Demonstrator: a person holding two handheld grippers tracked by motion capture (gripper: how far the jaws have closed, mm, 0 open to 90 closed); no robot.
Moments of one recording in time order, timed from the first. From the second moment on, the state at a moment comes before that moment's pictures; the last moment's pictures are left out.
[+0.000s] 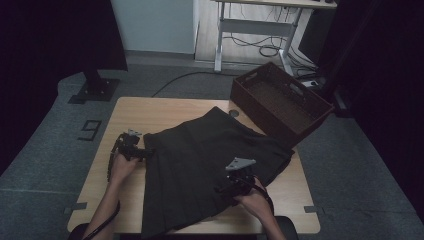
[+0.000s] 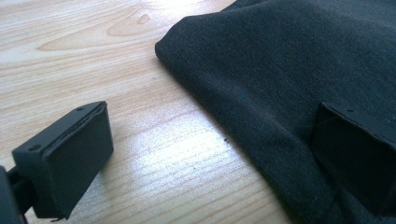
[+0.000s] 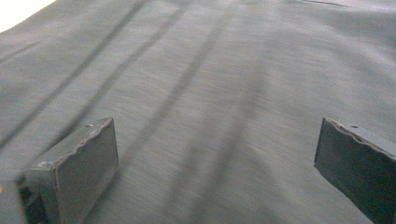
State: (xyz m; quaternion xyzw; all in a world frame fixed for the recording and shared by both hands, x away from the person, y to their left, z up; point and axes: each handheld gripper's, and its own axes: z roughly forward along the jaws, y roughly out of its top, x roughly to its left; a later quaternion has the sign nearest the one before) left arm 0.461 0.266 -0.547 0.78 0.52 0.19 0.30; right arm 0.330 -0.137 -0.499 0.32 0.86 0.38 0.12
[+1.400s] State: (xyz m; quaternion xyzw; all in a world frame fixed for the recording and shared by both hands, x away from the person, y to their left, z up) left arm 0.473 0.265 -0.547 0.77 0.52 0.20 0.31; right arm 0.277 0.033 -0.534 0.12 0.94 0.31 0.05
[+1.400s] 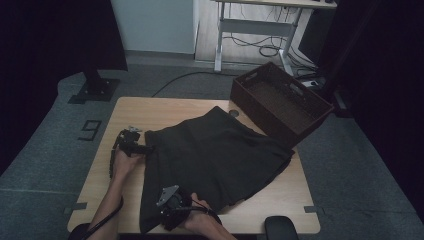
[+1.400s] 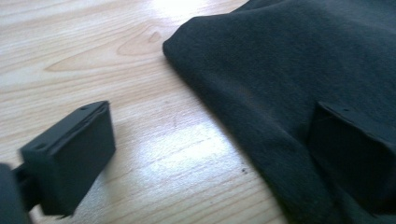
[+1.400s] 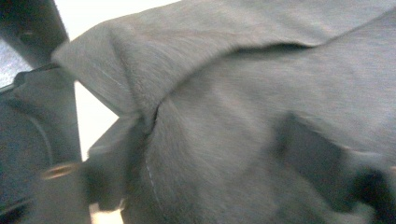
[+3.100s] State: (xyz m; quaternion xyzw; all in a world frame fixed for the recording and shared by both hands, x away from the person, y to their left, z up) left arm 0.406 0.327 -0.538 0.76 0.53 0.18 0.33; right arm 0.273 0.090 -0.533 0.10 0.93 0.36 -0.02
